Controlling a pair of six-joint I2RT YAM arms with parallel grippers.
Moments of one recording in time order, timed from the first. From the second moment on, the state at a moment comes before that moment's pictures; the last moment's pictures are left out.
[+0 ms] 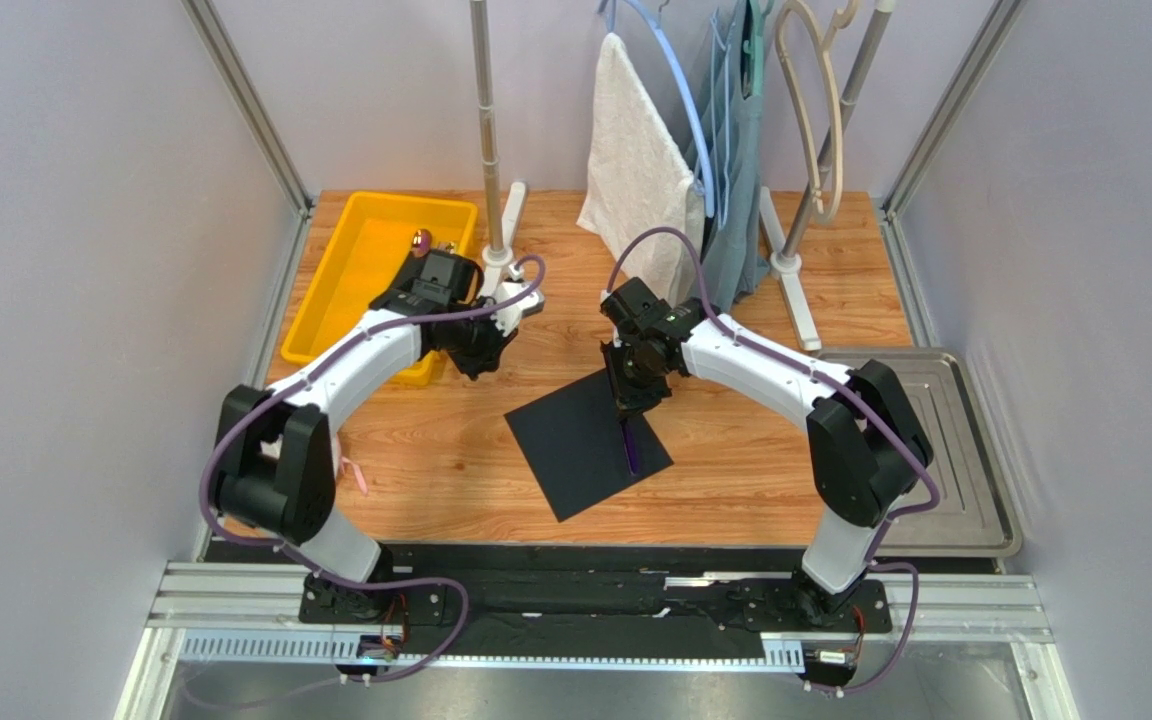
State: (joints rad) left arm -0.34 1.54 1.13 -0.60 0.35 0.54; right arm 0.70 1.75 1.32 -0.76 -0.10 0.46
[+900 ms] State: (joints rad) left arm -0.56 1.75 1.09 -0.58 0.12 0.58; right arm 0.62 1.80 1.29 -0.76 -0.08 0.48
